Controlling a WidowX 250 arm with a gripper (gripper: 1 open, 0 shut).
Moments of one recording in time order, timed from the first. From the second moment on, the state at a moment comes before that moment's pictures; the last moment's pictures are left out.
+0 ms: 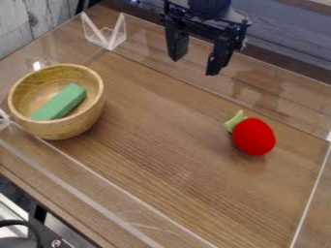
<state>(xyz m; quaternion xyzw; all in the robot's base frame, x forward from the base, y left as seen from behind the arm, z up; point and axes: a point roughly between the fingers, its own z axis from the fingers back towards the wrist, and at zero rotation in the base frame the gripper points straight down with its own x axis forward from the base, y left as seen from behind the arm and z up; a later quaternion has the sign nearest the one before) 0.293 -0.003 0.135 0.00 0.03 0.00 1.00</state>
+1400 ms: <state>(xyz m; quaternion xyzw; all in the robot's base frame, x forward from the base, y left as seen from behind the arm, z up) 0.216 0.188 0.098 -0.01 0.03 0.02 1.00</state>
